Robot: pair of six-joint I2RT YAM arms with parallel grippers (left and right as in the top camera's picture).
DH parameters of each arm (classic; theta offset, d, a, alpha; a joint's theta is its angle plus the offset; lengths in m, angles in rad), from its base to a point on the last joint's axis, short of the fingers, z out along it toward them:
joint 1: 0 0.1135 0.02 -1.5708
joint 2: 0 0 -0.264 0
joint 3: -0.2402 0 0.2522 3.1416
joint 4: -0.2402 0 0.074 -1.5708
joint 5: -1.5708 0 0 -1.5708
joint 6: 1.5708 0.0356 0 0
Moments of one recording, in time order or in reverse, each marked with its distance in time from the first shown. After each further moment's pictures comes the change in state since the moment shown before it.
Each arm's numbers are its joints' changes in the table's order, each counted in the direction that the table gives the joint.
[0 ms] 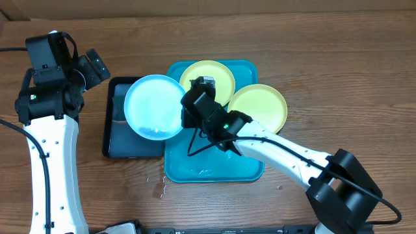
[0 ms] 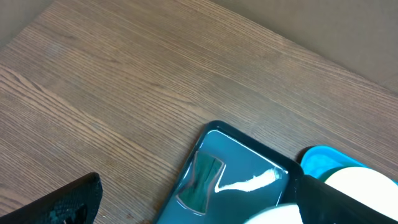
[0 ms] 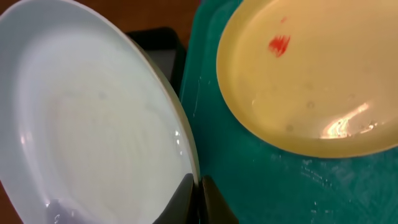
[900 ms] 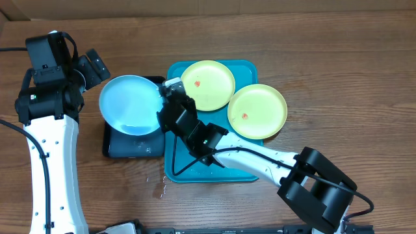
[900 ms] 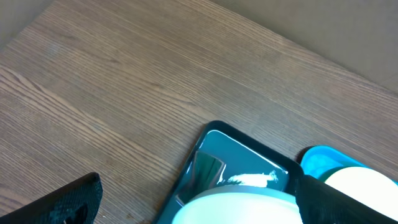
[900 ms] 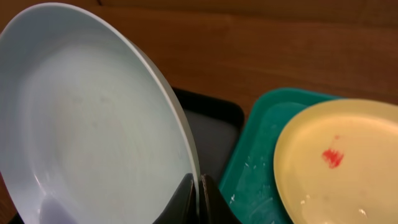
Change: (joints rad) left arm 0.000 0.000 0.000 0.000 0.000 0.000; right arm 0.124 0.121 -0.008 0.409 -0.211 -0.370
